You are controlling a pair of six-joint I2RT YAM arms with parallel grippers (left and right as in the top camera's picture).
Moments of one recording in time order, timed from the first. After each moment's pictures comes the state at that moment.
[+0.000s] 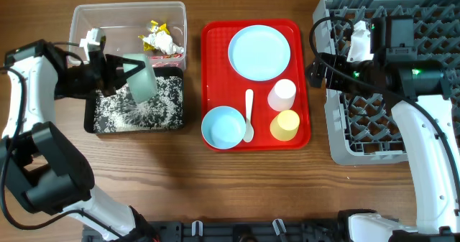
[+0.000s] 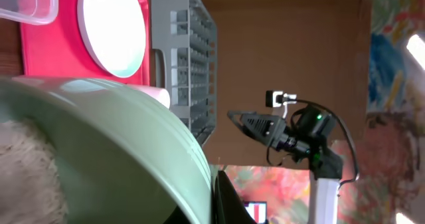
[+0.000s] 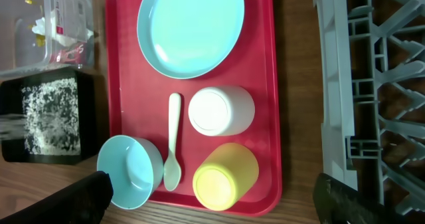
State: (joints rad) left arm 0.39 1.87 1.49 -1.52 1.39 0.40; right arm 0.05 1.40 1.39 -1.06 -0.30 0.22
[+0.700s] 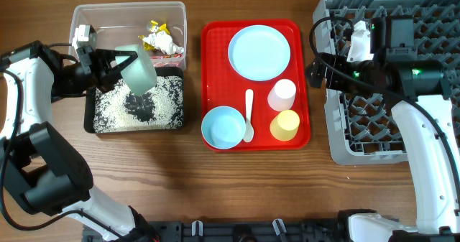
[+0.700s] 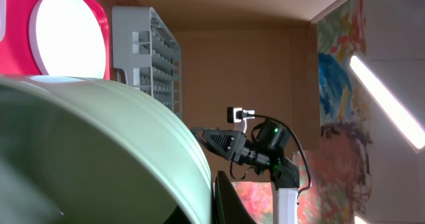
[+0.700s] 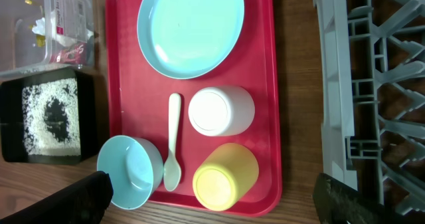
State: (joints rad) left arm 0.41 1.87 1.49 -1.54 1.54 0.39; right arm 0.05 1.40 1.39 -1.06 -0.30 0.22
